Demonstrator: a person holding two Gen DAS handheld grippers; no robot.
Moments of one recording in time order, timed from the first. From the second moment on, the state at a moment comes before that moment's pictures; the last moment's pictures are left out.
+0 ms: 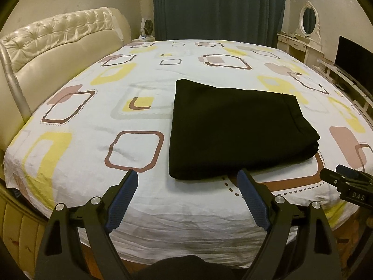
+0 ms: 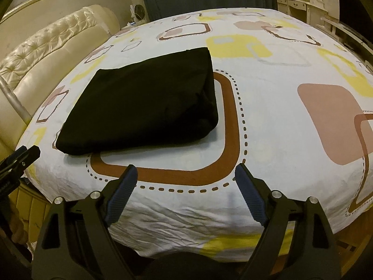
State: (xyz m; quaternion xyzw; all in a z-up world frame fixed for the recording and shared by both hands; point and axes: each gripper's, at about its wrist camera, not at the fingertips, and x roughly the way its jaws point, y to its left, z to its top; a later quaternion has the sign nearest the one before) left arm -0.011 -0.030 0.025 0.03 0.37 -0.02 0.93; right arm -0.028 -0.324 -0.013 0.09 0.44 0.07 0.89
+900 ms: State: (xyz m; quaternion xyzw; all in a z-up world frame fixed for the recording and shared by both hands) left arm -0.007 -0.028 0.021 0.01 0.38 0.00 0.93; right arm -0.026 -0.332 -0.018 0.10 0.44 0.07 0.89
